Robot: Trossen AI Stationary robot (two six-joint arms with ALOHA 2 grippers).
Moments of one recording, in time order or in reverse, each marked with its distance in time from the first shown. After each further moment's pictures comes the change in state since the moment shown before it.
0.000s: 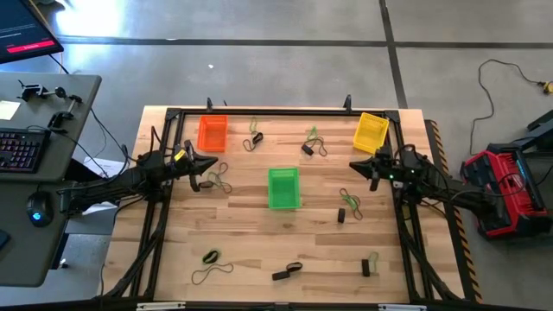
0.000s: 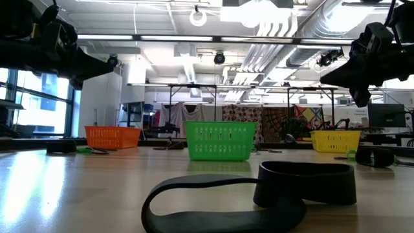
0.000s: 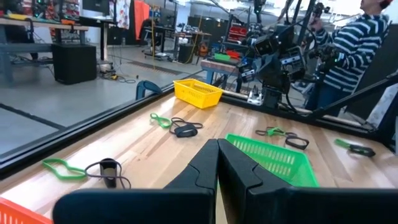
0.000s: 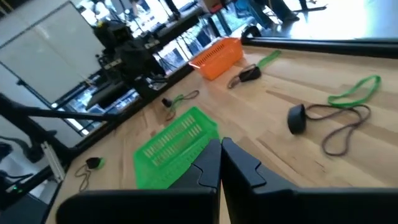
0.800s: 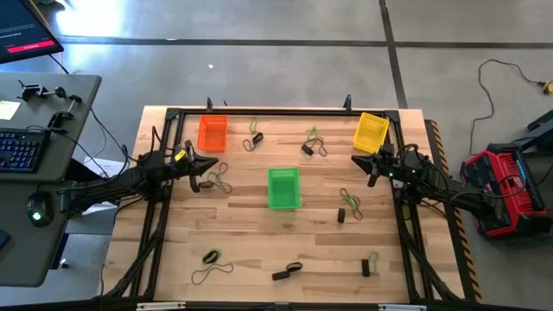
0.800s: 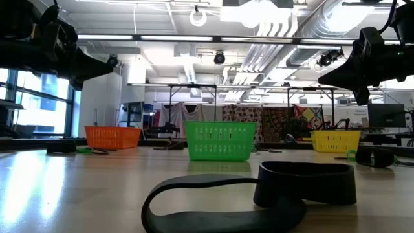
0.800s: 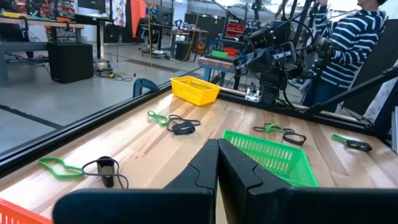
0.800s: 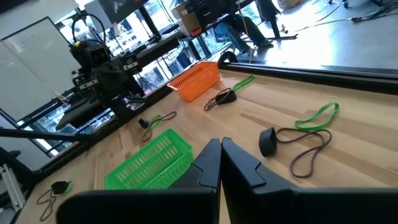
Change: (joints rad) left arm 0.000 0.000 0.000 -0.009 0.016 -0.006; right arm -0.018 -0.033 -0.021 0.034 0.110 -0.049
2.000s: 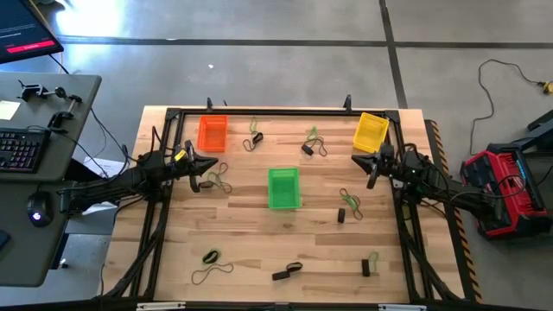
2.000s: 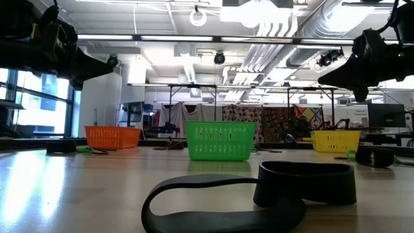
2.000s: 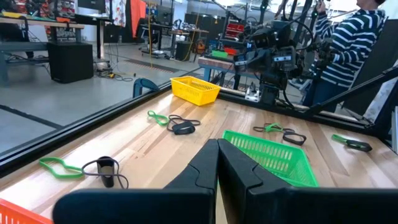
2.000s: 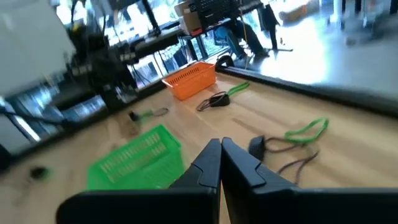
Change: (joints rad) left arm 0.000 0.000 0.000 0.000 0.000 0.000; right arm 0.000 0.000 0.000 0.000 0.008 -0.106
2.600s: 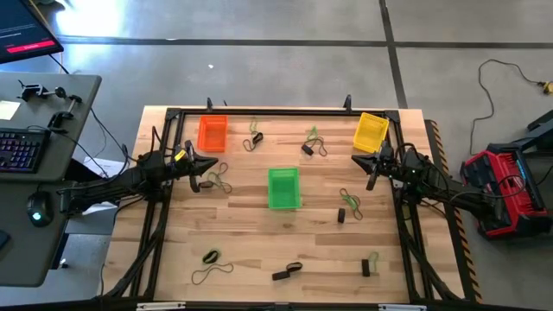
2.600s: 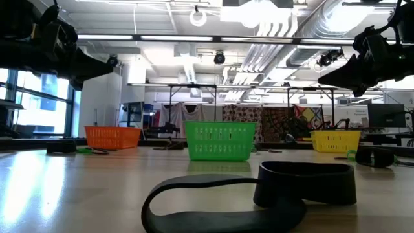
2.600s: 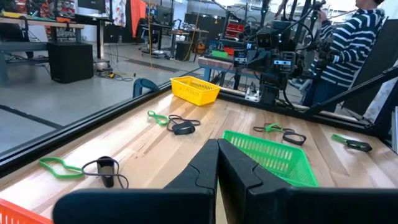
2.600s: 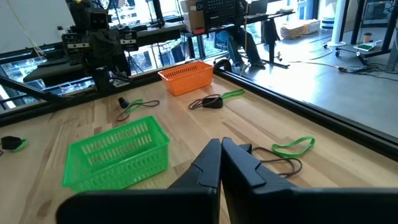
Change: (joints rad) left arm 0.000 0.000 0.000 0.000 0.000 0.000; right arm 0.000 0.000 0.000 0.000 0.000 -0.219
